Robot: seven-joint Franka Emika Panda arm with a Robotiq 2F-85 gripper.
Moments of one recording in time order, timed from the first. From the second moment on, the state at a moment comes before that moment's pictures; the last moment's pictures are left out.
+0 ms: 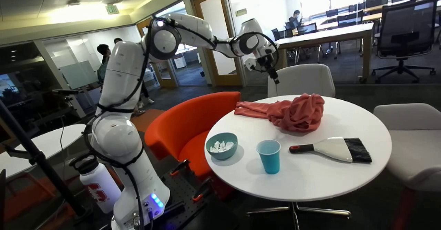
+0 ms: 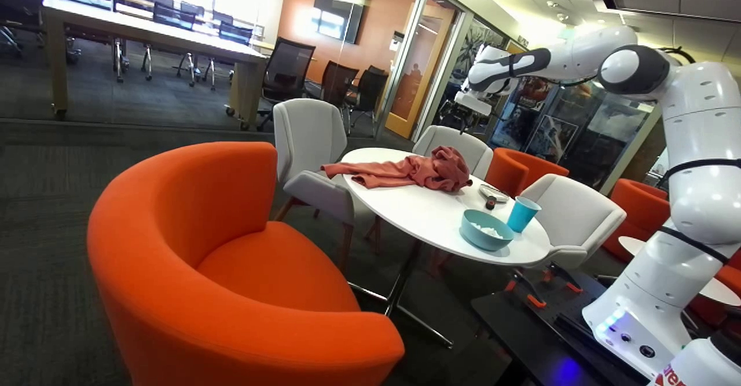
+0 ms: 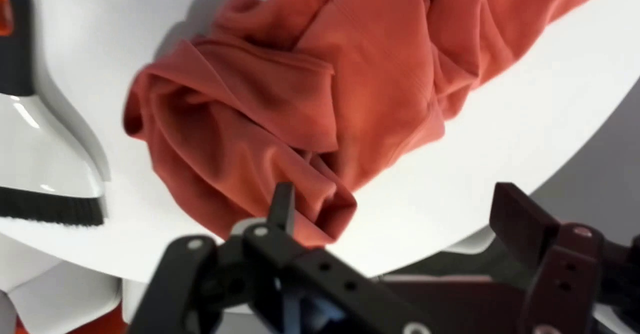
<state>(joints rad) 0.04 0.58 -0.16 -1.44 0.00 2.30 0.60</state>
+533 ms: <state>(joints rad) 0.05 0.22 -0.17 -1.87 -0.13 2.03 0.59</state>
